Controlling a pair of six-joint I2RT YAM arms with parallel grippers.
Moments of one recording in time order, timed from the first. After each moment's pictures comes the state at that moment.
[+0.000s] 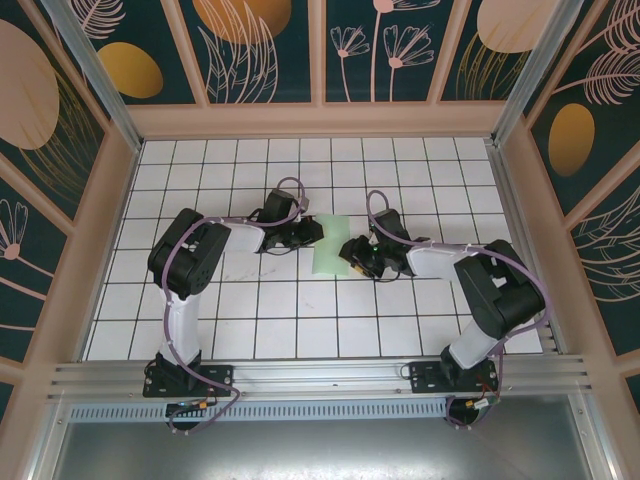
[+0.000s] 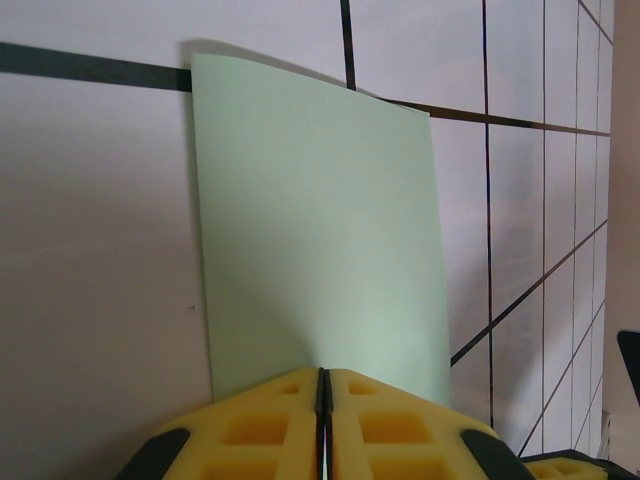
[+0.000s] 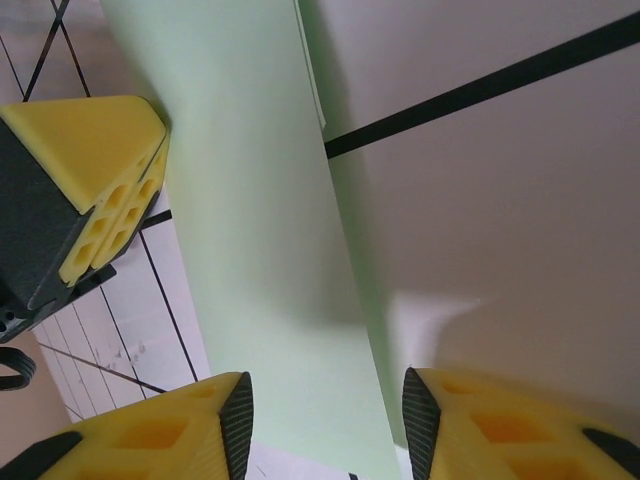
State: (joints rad) left arm -0.51 2.06 1.07 0.22 0.52 -0.80; right arm 0.53 1.63 0.72 -0.01 -0.40 1.02
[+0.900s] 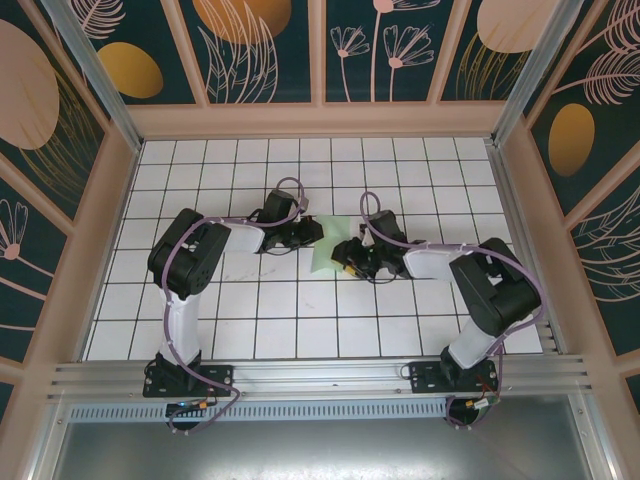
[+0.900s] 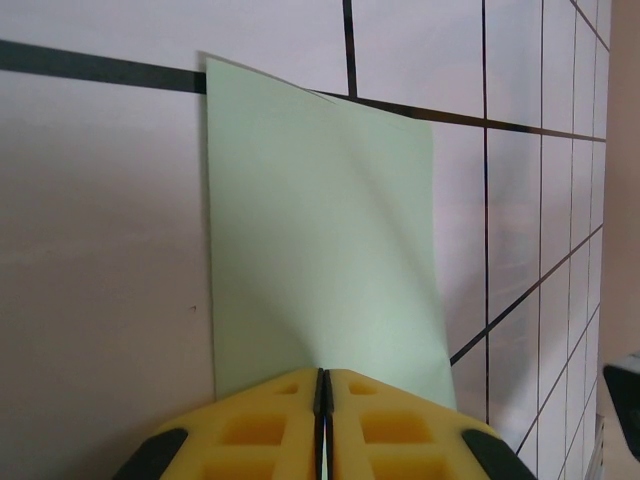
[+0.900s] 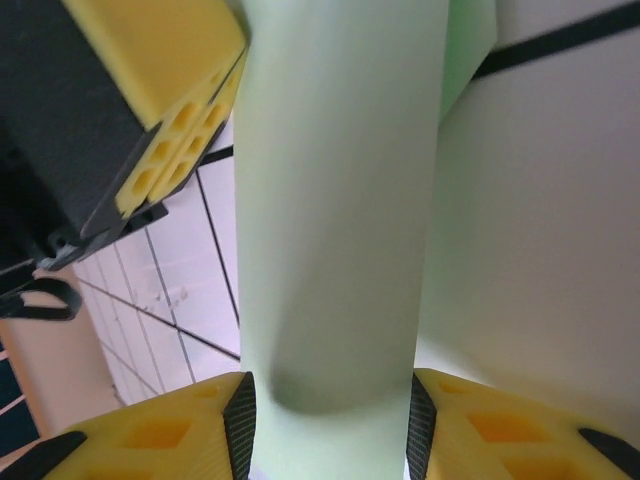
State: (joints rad) left arm -0.51 2.06 1.06 0.23 0.52 -0.82; right arm 0.56 1.64 0.69 0.10 -0.52 1.01
